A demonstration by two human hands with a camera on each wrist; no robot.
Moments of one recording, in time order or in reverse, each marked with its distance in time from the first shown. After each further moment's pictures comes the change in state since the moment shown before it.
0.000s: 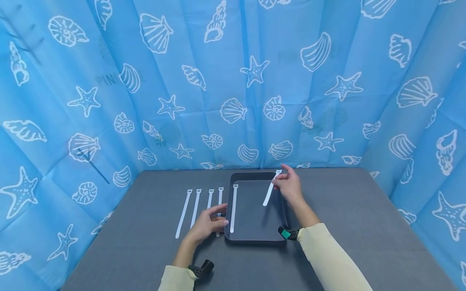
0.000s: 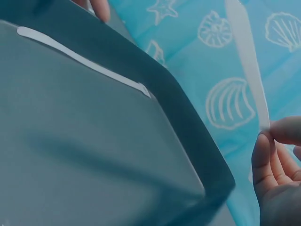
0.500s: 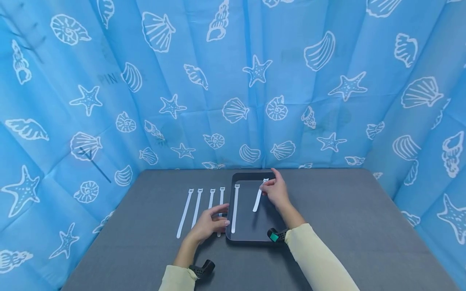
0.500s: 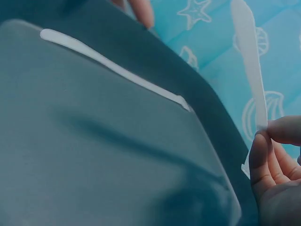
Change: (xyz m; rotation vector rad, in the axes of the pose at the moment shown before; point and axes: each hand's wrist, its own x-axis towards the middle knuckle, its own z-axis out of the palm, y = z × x) left_hand 0.003 -0.003 -0.001 -0.012 0.006 -0.010; right_hand 0.000 0.010 0.042 -0.057 -0.088 0.043
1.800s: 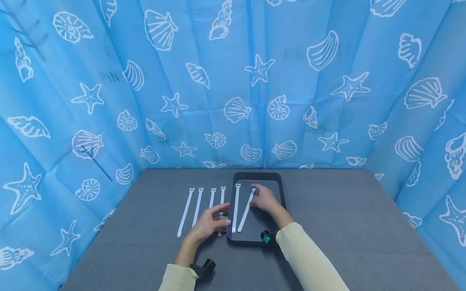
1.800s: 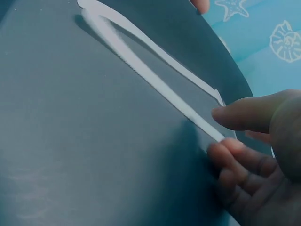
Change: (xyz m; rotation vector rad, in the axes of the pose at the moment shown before) left_hand -0.001 0.002 -0.001 0.006 -0.005 0.001; right_hand -0.002 0.014 0.034 -0.389 -0.292 -0.049
